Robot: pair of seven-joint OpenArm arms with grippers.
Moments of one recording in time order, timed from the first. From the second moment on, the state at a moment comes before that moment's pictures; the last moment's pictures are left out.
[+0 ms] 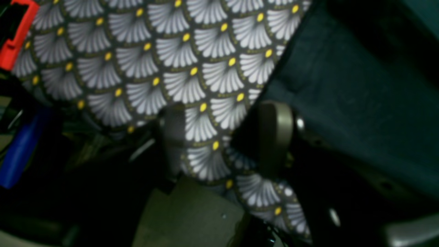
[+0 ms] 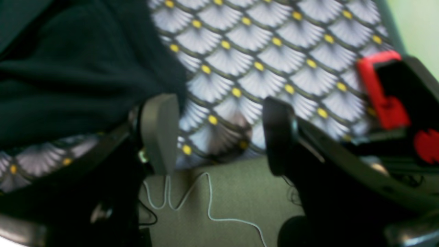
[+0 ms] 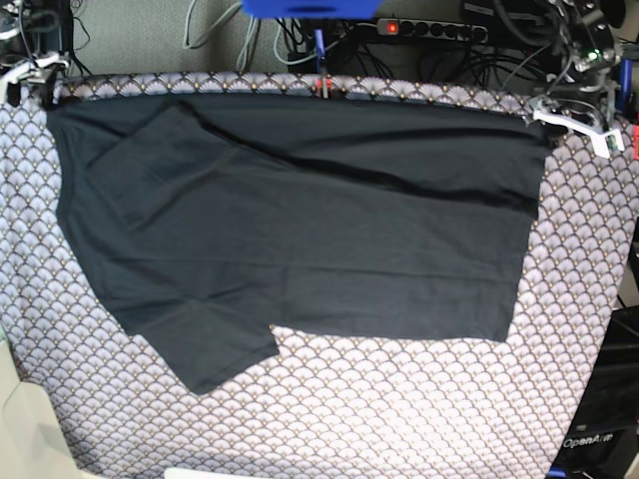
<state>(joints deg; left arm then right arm) 25.2 -6.1 -36.5 94.6 -19.3 -12.2 32.6 -31.4 11.8 51.2 77.2 10.6 40.3 -5.9</state>
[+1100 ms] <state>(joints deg) -13.3 -5.6 -34.5 85.5 0.3 -22.3 41.2 18.9 13.8 35.8 61.2 -19.4 40.1 -21.6</state>
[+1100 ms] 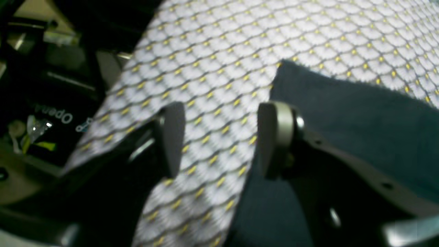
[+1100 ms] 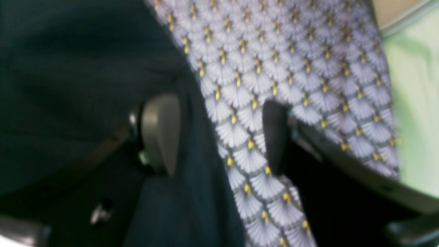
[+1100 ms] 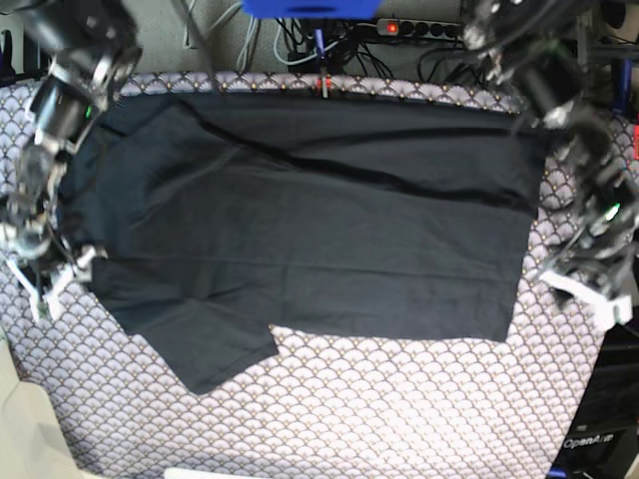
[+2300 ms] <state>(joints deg) -12.6 -2.5 -32.8 88.2 12.0 -22.5 41.1 29.4 19.4 35.2 27.1 -23.9 39.6 -1.7</state>
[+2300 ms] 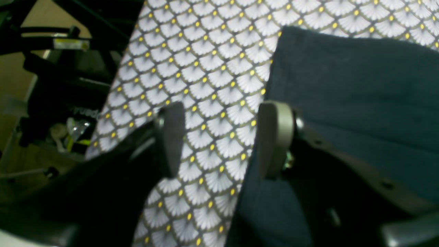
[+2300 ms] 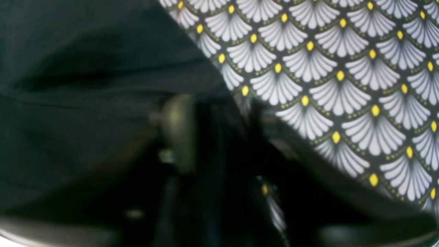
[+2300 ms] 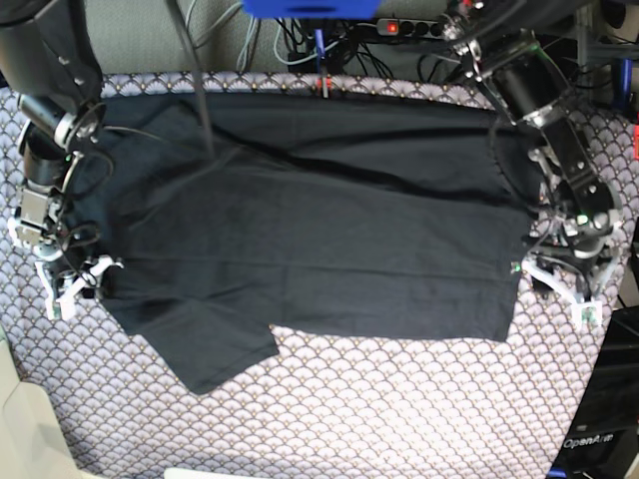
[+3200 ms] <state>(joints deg) -37.7 -8.2 -32.3 21.8 12.5 -9.2 -2.9 28.5 18.6 35.2 27.3 -22.5 39.6 -0.7</state>
